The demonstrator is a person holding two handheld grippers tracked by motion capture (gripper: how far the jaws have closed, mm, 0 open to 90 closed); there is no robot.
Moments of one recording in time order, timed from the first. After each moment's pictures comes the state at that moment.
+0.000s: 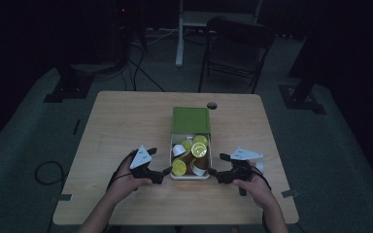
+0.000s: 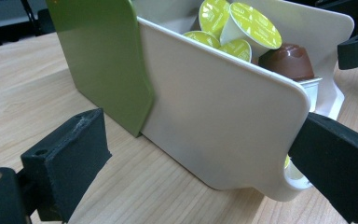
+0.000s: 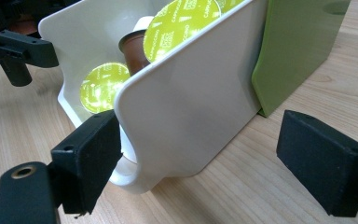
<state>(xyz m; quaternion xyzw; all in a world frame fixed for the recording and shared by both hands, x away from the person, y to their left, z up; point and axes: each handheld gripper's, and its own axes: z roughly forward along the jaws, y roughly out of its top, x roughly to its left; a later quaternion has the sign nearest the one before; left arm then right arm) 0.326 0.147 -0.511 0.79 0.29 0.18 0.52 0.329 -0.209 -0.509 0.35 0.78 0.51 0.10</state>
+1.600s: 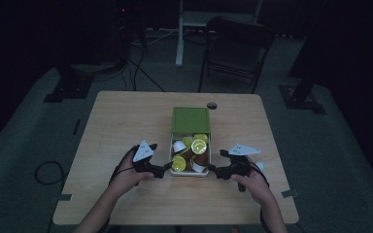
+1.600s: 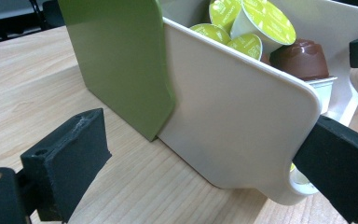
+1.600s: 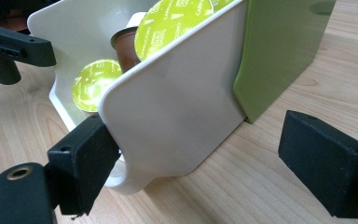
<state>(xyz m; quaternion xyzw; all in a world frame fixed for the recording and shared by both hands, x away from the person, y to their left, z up) 0.345 0.145 -0.509 0.79 0.30 0.18 0.50 0.342 -0.205 -0.507 0.36 0.78 0.49 0.11</state>
